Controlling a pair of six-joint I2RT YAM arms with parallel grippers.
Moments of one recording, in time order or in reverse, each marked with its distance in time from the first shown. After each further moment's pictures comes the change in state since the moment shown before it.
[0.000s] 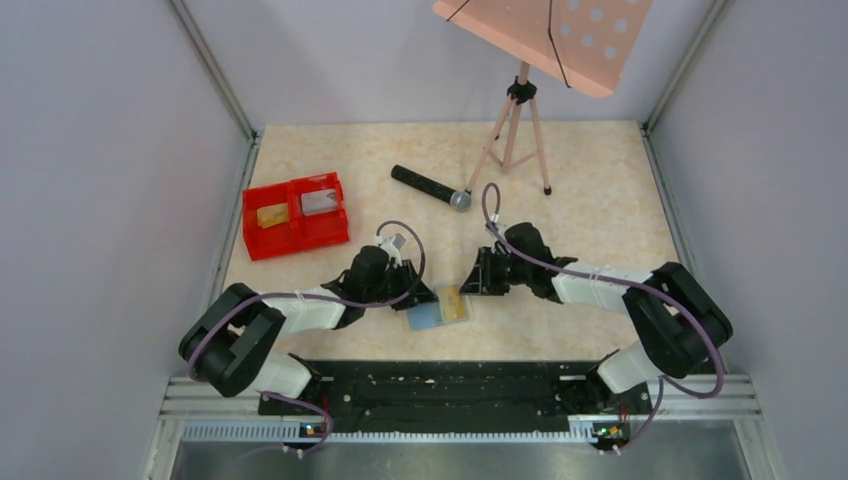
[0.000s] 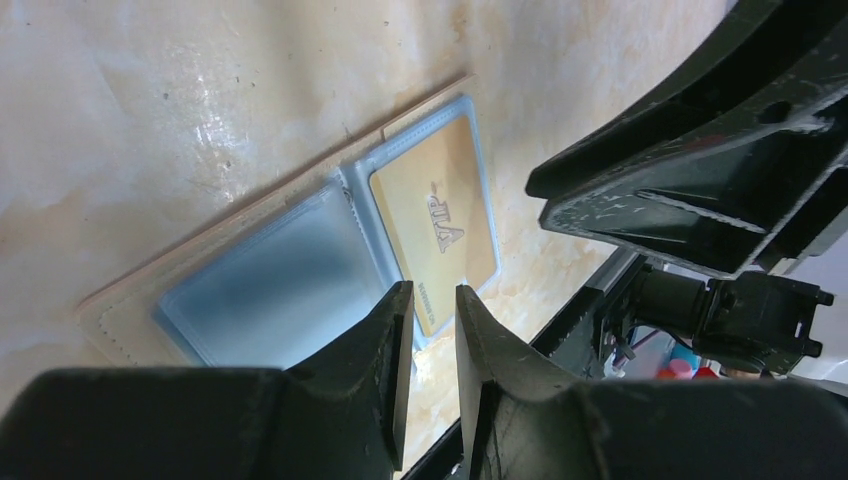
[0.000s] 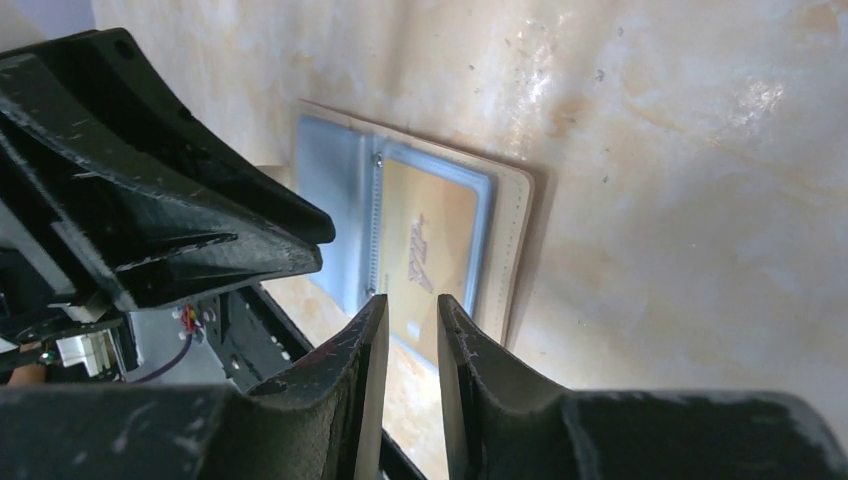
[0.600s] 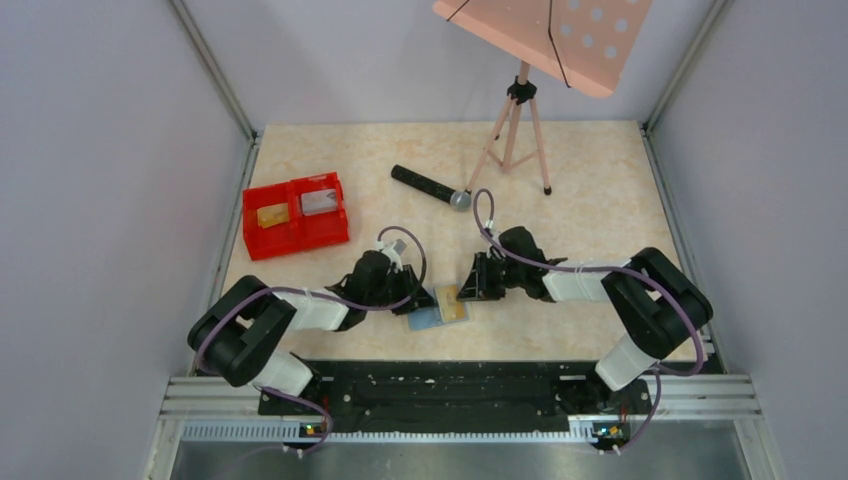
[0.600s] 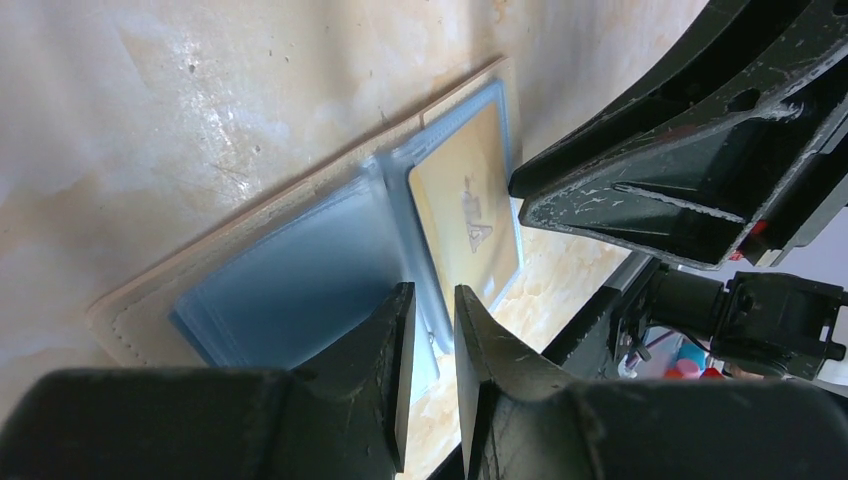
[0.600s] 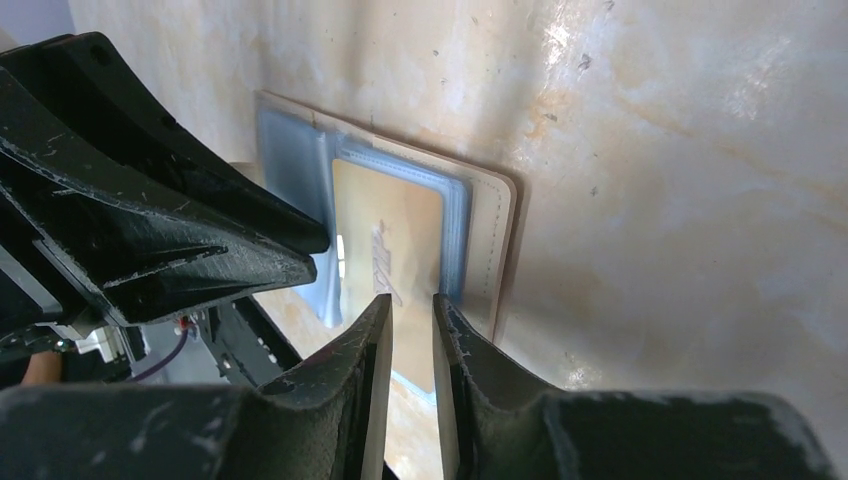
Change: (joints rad) left arm -0.011 0.064 -0.032 0.077 -0.004 -0.014; right arm 0.006 0.132 0.003 0.069 -0.036 0.016
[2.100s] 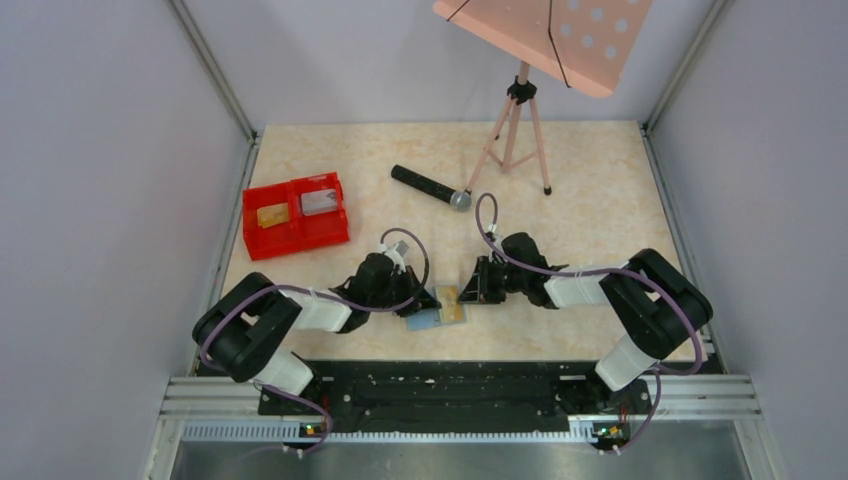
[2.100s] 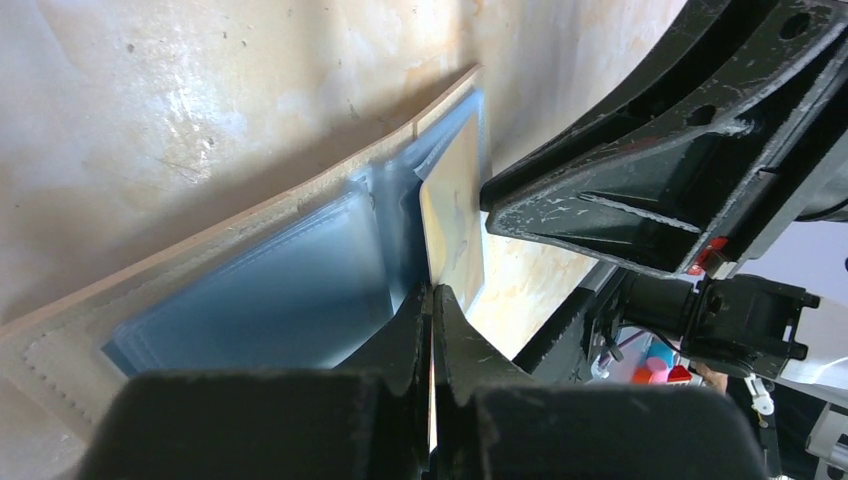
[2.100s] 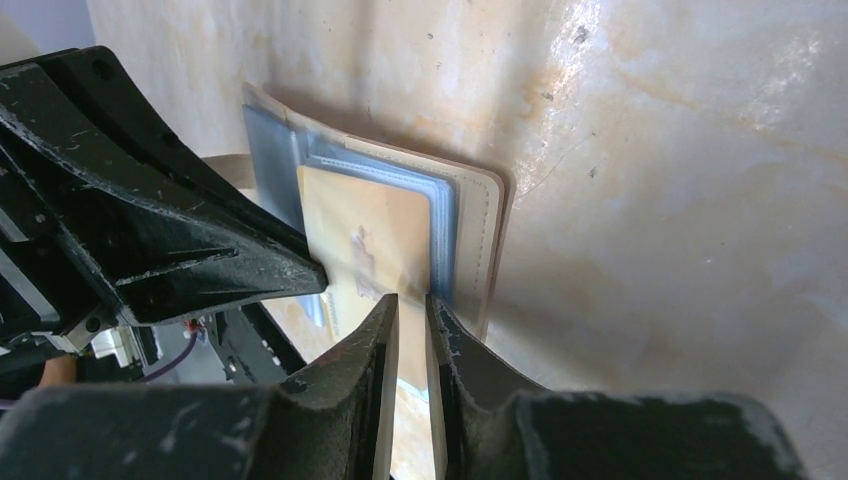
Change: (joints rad) left arm -0.031 0.041 -0.008 0.078 0.000 -0.077; right arm 0.006 0.005 -0.065 0.113 0.002 0.046
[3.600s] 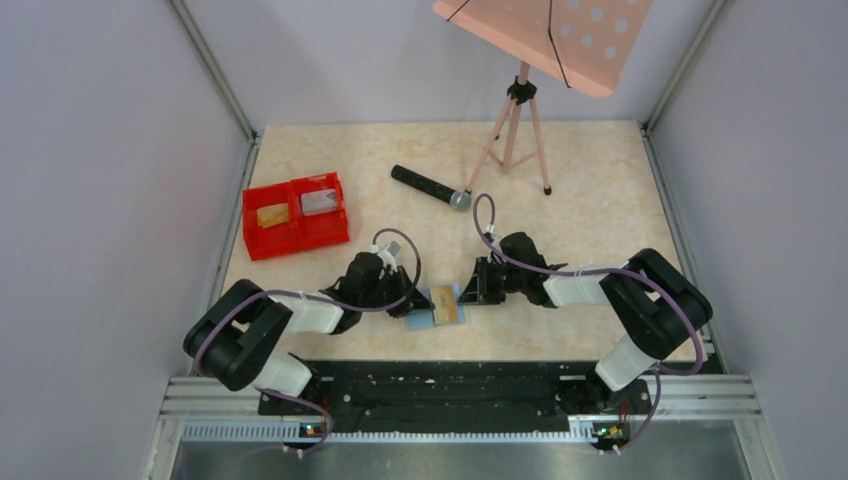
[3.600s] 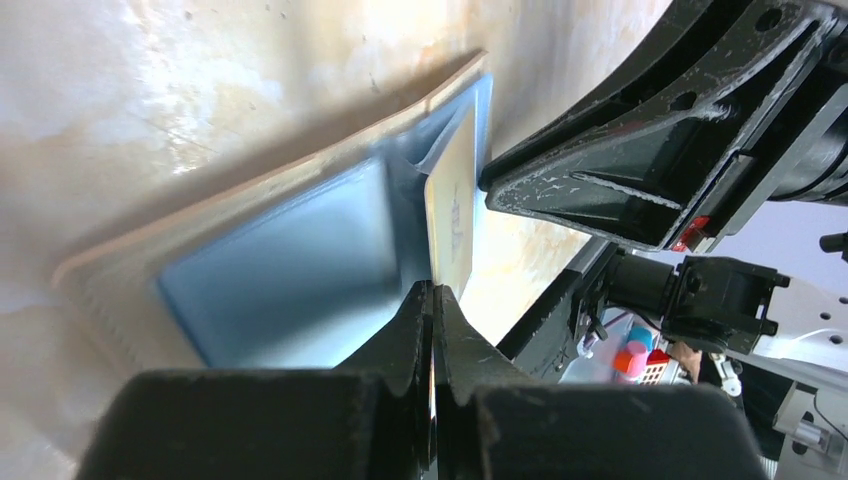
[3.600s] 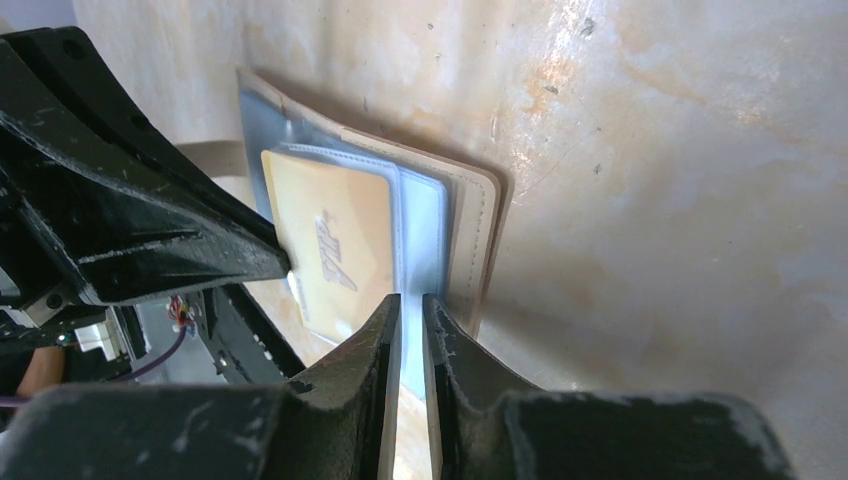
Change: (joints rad) left arm 0.064 -0.053 -0.031 -0.024 0.084 0.005; right arm 0.005 0.000 0.015 -0.043 0.003 -0.029
